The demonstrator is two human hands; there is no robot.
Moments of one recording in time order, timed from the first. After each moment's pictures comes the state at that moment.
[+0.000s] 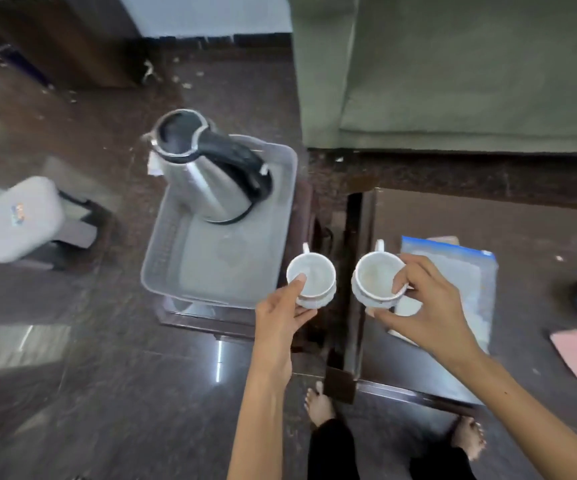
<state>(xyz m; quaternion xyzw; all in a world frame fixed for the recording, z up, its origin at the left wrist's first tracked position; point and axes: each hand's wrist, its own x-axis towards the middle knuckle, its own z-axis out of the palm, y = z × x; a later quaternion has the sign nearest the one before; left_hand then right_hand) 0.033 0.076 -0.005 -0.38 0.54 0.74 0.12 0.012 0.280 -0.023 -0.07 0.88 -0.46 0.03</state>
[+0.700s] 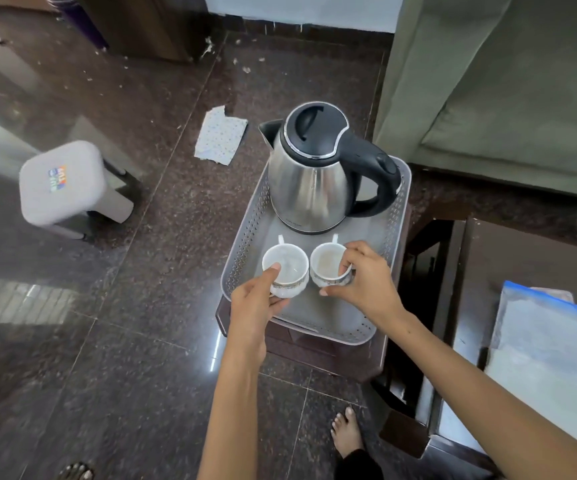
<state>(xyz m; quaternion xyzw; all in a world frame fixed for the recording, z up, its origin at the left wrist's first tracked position) -0.010 -0.114 -0.045 -0.44 0.52 0.73 0.06 -0.084 0.053 -0.099 -0.12 0.90 -0.40 0.14</state>
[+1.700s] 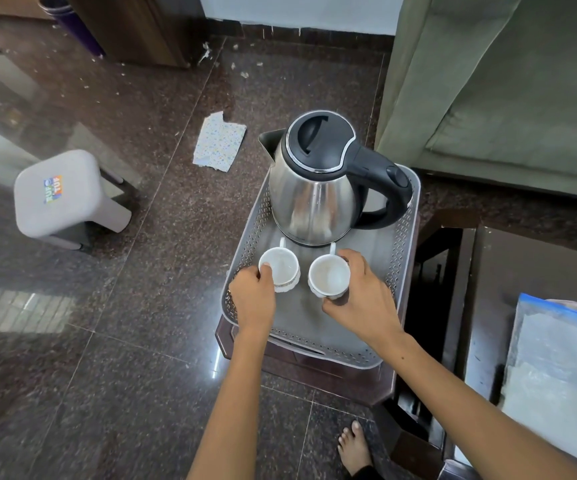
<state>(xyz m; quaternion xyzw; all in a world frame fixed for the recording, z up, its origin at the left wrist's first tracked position) -0.061 -0.136 -0.104 -0.41 0.79 0.45 0.01 -0.081 0.035 -0.104 -0.10 0.94 -0.30 0.15</state>
